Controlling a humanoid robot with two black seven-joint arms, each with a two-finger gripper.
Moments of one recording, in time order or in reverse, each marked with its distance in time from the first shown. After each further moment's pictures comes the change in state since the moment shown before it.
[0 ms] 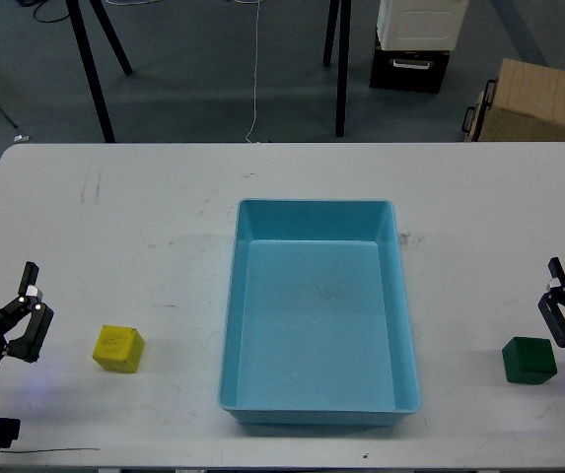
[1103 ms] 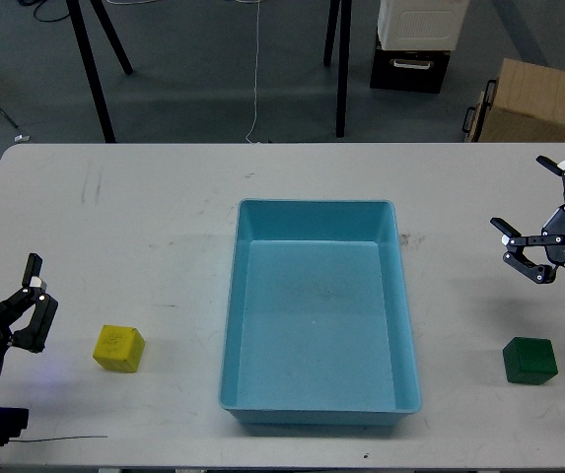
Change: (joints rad) left arm -0.073 -0.018 0.015 0.002 0.000 0.000 -0.006; right arm 0.818 -0.476 -0.560 -0.102 -0.679 -0.289 -0.226
